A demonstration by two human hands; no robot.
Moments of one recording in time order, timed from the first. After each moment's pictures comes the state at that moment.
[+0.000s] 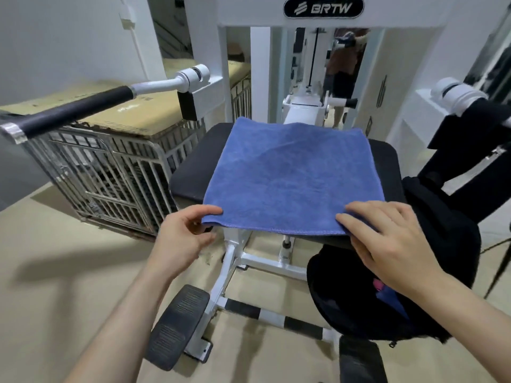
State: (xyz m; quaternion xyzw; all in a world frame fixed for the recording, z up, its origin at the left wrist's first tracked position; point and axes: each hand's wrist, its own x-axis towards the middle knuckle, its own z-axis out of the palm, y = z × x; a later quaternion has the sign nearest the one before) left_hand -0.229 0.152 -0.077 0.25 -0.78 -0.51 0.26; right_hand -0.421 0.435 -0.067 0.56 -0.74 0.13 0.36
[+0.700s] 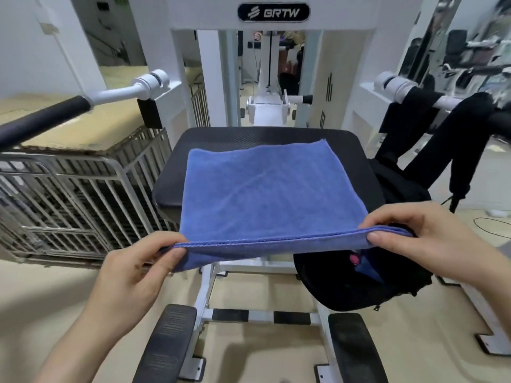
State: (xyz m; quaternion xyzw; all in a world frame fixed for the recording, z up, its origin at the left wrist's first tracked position) left_hand -0.155 0.131 -0.051 0.04 -0.88 -0.38 0.30; right_hand -0.337 0.467 0.005 0.38 -0.83 0.40 -0.08
